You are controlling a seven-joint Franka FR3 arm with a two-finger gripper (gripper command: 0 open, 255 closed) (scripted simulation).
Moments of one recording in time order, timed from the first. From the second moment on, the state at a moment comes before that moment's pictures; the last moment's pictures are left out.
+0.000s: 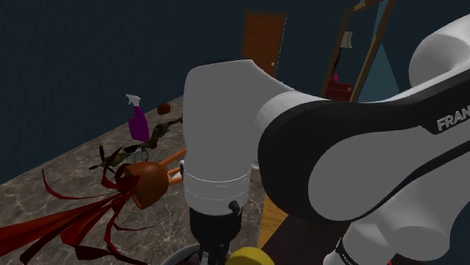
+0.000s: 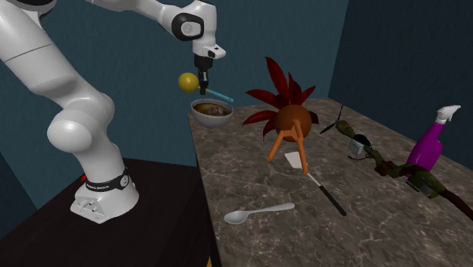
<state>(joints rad) 0.41 -0.35 0.56 -2.32 0.40 1.99 0.30</state>
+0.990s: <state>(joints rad) 0.41 -0.28 0.60 -2.40 0.40 2.14 0.29</state>
